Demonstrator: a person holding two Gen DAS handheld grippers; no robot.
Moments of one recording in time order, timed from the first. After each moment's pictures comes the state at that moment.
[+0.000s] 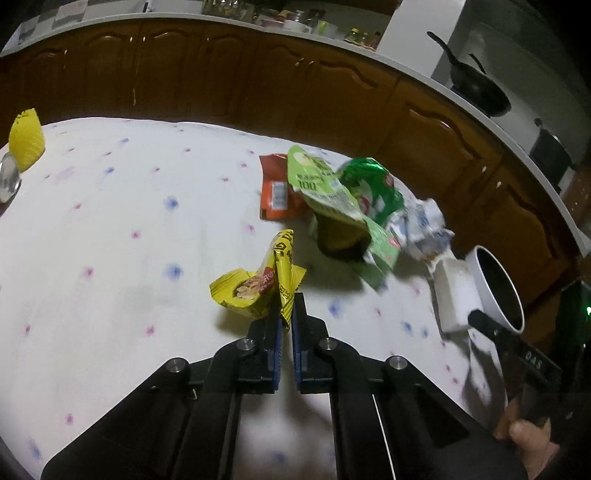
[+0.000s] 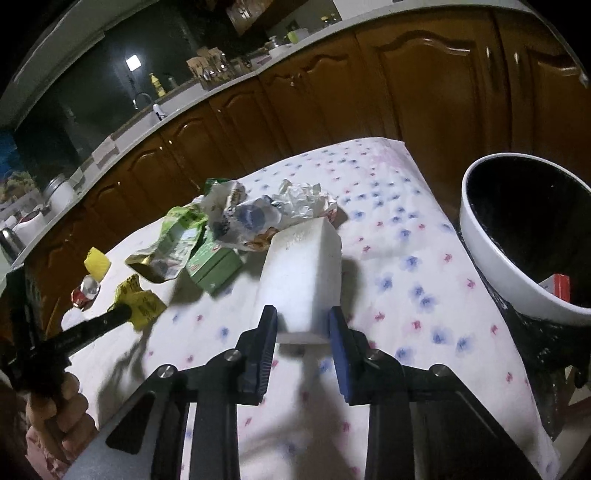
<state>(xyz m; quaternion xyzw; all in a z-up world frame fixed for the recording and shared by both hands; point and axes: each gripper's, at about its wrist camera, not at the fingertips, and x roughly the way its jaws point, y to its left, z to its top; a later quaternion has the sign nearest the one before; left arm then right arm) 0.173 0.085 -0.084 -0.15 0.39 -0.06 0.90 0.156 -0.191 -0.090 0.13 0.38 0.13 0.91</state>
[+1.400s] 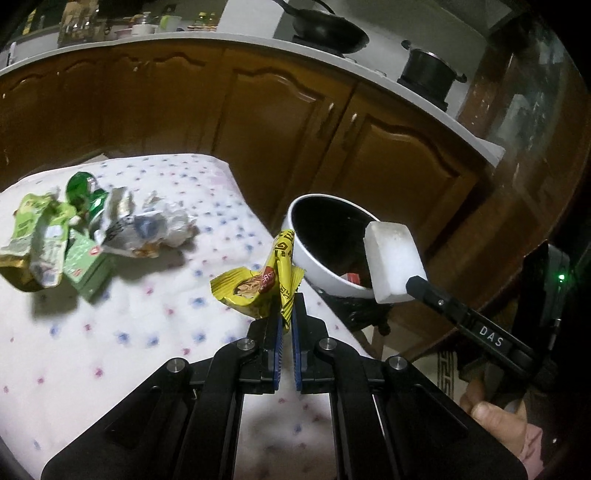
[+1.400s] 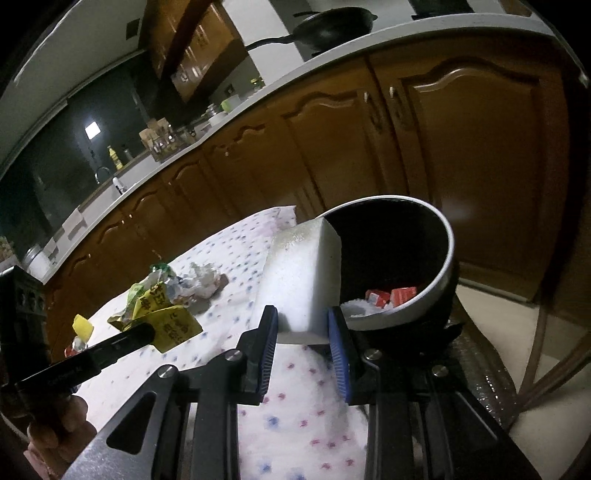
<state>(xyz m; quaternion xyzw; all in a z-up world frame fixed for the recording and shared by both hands) 0.165 -0.127 -0.026 -0.07 0.38 -0.28 0.88 0.084 -0.330 -0.052 0.19 0.29 0.01 0.94</state>
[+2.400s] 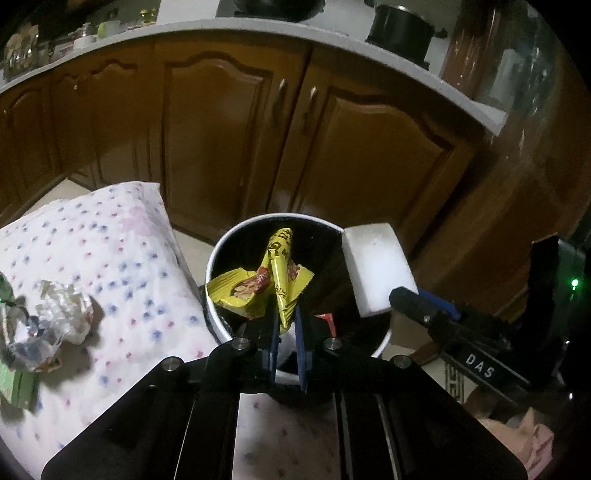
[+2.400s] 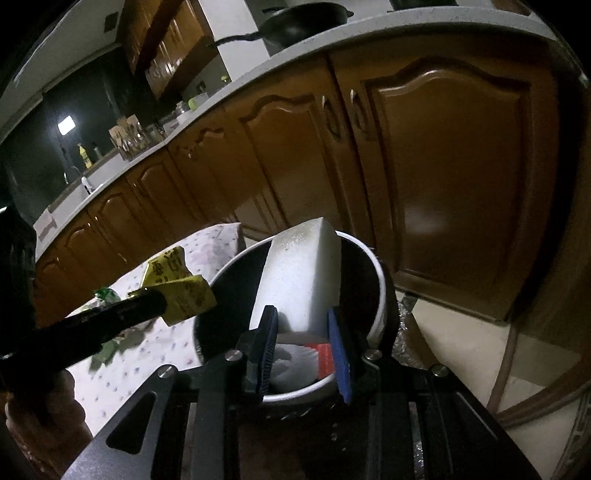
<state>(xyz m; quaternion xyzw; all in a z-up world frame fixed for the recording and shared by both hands) 0.240 -0.254 -0.023 0.00 0.40 -0.32 0.86 0.127 -0.395 -0.055 0.17 0.32 -0.04 0.93</state>
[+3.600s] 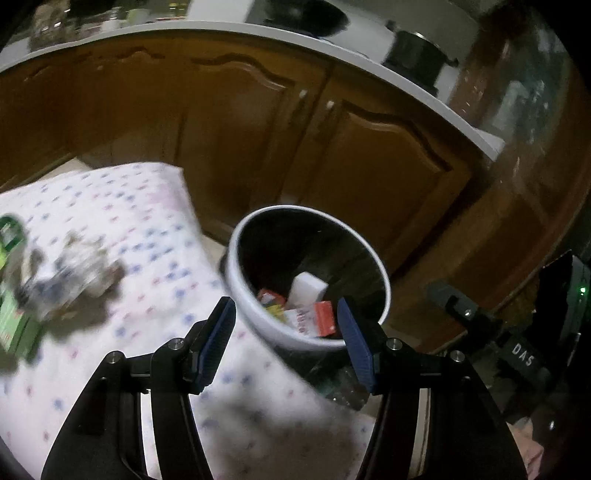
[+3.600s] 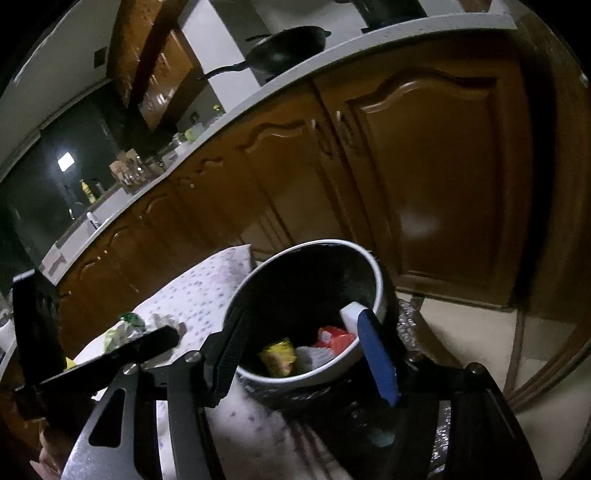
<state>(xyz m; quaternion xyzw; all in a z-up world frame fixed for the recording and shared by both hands) 0.211 -0.191 -0.025 -0.06 0.39 -0.30 0.87 0.090 -0.393 -0.034 0.22 0.27 -0.04 0.94</state>
